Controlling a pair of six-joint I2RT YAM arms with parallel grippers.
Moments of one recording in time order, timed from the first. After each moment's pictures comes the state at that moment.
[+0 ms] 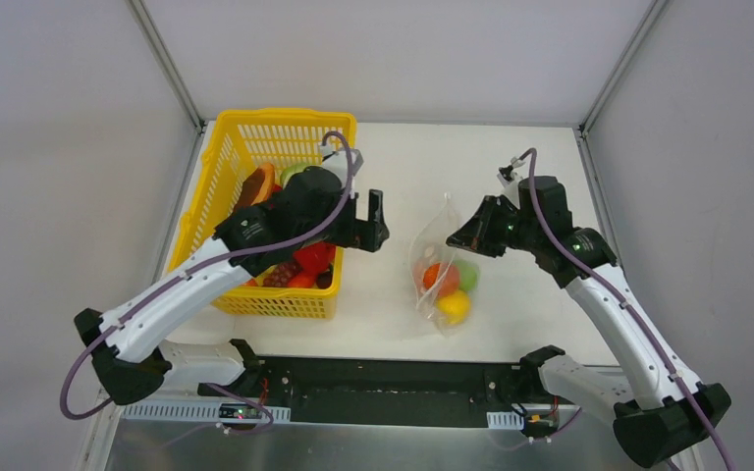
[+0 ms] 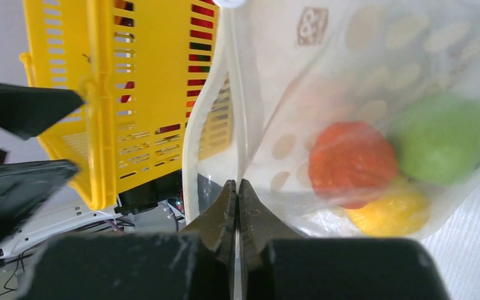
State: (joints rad) left arm -0.90 1.24 1.37 -0.74 -0.18 -0.52; right arm 0.42 0.98 1.09 -0.74 -0.38 0.71
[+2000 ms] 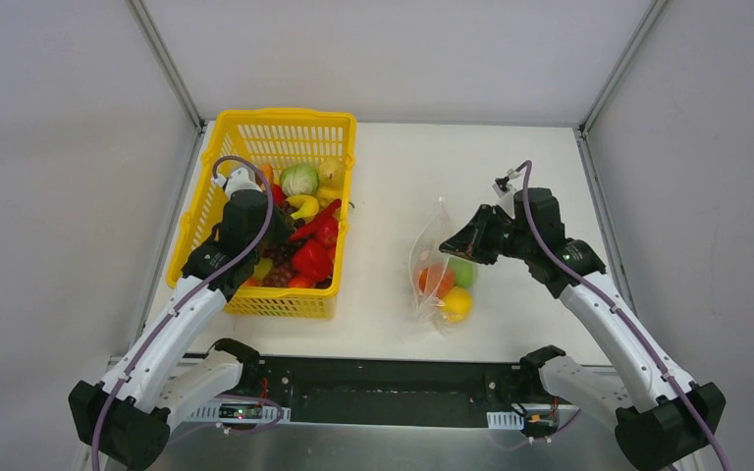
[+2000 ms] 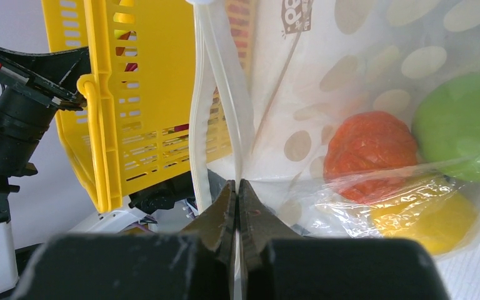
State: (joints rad) left arm -0.38 0.91 0.83 -0.44 -0.29 -0.71; right arm 0.42 0.97 0.90 -0.56 -0.44 0.82
